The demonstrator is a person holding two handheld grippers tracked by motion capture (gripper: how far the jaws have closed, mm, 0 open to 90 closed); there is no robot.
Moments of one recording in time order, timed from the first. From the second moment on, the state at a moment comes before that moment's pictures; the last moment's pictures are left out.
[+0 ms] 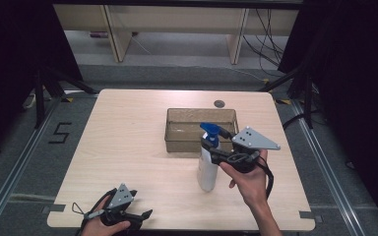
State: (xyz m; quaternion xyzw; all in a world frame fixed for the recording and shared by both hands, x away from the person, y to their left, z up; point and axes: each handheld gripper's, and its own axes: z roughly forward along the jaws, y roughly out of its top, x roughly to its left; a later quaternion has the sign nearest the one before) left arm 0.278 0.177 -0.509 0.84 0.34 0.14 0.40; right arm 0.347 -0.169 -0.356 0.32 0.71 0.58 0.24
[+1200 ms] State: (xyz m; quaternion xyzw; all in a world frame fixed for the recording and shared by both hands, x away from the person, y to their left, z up) left arm 0.272 0.181 -0.506 0.84 0.34 0.14 0.40; right arm 0.350 -0.165 -0.358 0.31 0.70 0.58 0.28
